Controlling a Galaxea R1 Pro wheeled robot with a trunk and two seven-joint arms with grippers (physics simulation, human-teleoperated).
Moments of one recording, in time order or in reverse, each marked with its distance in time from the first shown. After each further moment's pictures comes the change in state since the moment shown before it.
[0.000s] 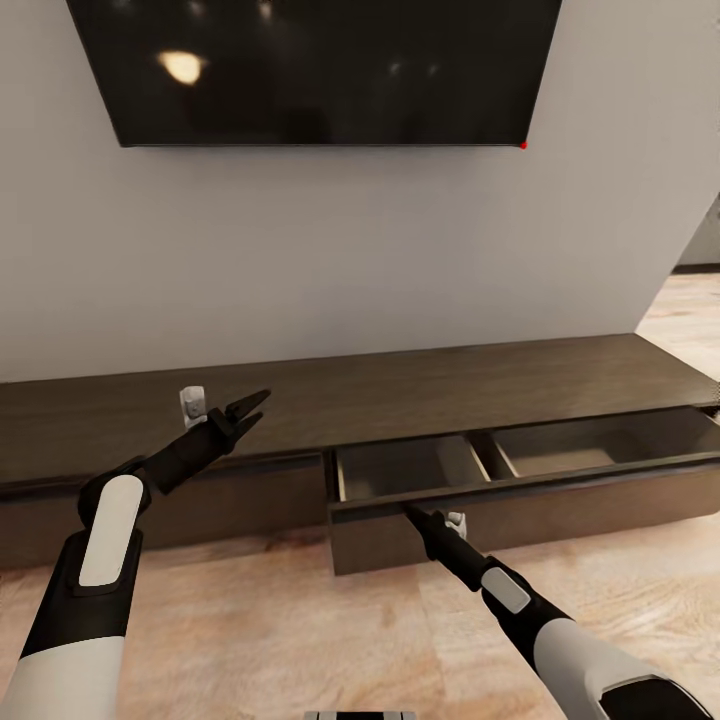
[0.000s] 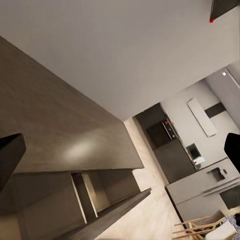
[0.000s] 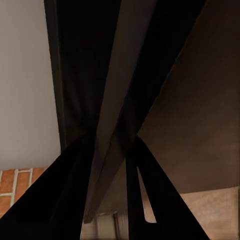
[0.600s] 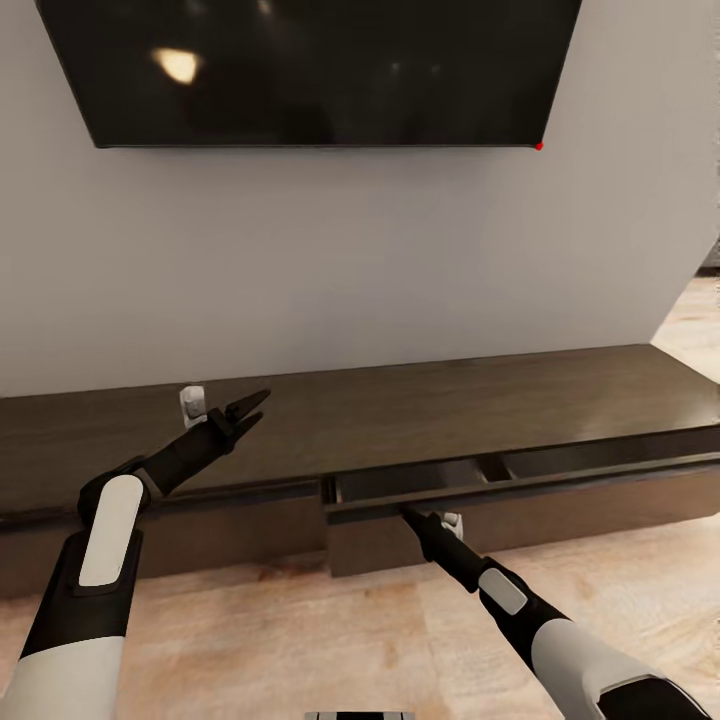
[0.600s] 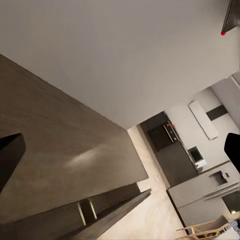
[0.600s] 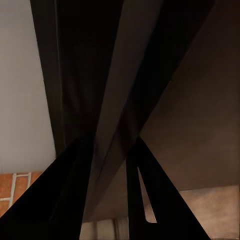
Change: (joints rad) left arm 0.000 0.000 0.000 0.000 0.000 0.000 0.000; right arm 0.000 0.006 0.021 0.001 0.004 0.000 0.006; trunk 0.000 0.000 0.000
